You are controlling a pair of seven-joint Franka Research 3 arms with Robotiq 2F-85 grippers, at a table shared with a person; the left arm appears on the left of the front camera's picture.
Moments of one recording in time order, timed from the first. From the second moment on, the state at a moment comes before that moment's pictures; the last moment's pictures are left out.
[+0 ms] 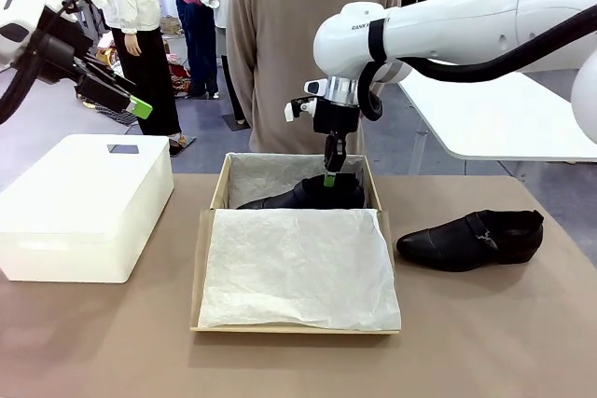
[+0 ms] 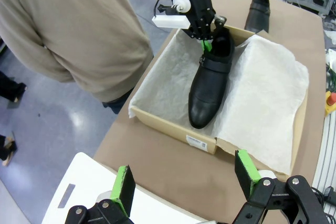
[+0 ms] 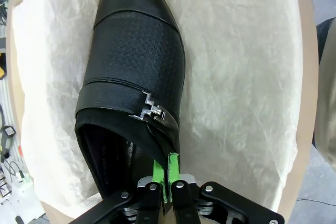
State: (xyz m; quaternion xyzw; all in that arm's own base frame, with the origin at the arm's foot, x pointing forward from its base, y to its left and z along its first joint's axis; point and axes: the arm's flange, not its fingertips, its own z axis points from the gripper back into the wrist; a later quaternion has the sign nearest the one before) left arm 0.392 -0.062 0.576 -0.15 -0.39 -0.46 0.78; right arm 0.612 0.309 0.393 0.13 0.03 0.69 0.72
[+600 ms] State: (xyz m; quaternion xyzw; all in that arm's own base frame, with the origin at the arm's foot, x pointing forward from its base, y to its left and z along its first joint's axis) left arm 0.392 -0.062 0.576 -0.15 -0.39 -0.46 0.78; right arm 0.615 0.310 0.392 0.14 0.03 0.68 0.72
